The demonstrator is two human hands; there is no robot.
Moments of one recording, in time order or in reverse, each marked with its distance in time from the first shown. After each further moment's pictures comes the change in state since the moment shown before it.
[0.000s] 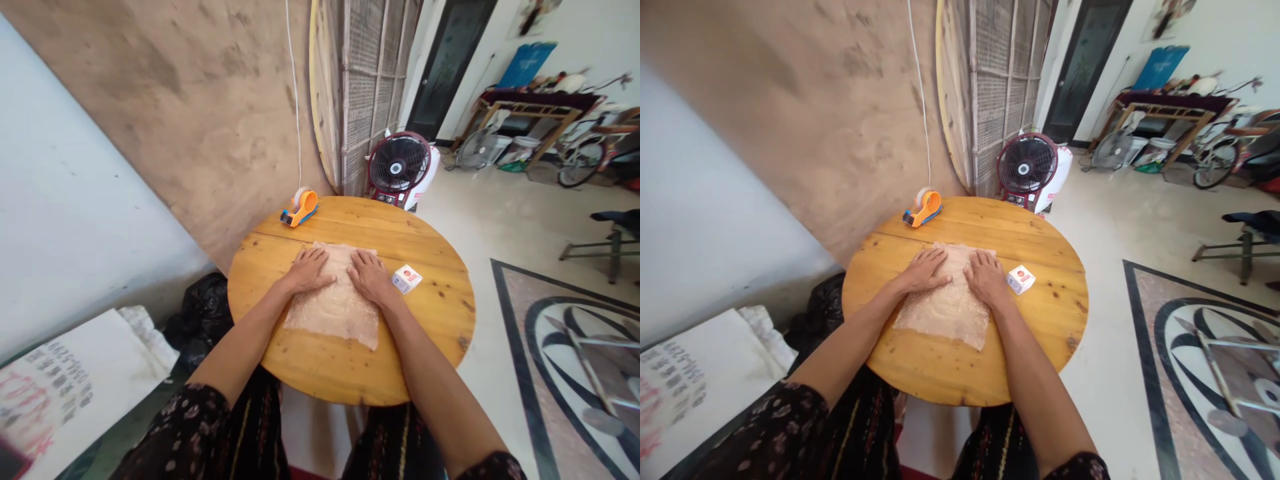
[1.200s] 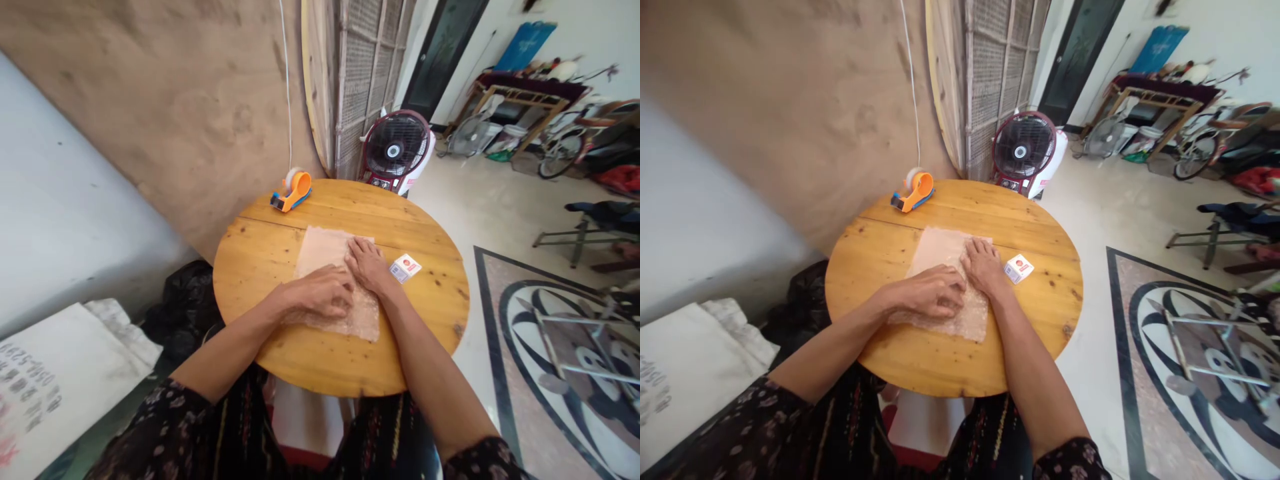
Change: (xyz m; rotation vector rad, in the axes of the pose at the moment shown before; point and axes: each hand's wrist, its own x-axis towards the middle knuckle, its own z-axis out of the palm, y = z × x) left_hand -0.024 0.058 -0.021 -0.199 -0.076 0.707; right_hand 0.002 -0.002 -0.005 -0.018 -0.077 0.033
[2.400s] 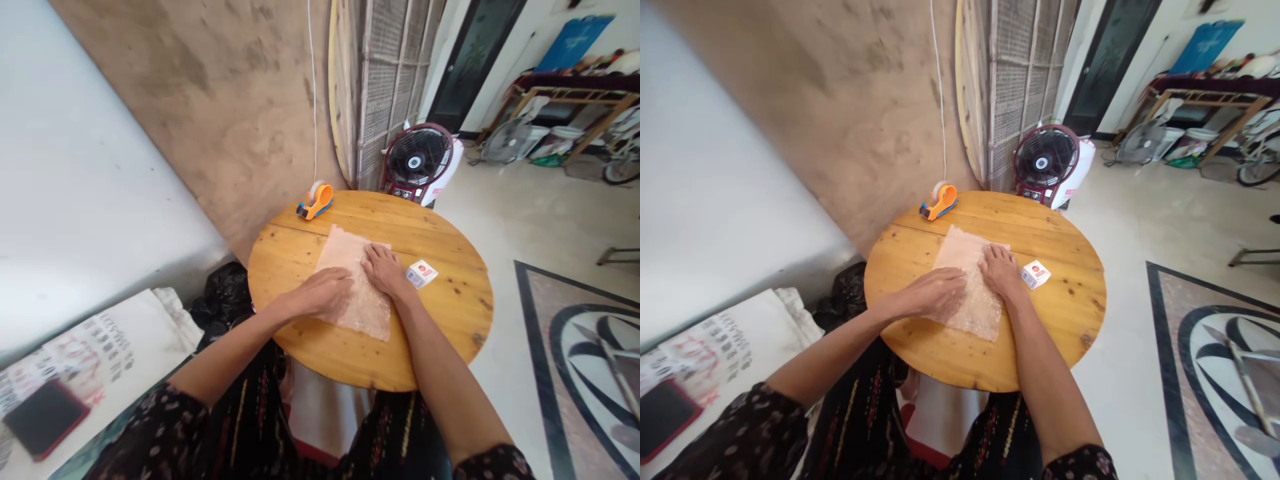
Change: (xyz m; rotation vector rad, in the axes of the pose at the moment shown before) left_hand -0.037 0.027 -0.003 0.252 0.089 -0.377; right_hand 0.002 0.005 0.010 -0.004 0.067 -0.017
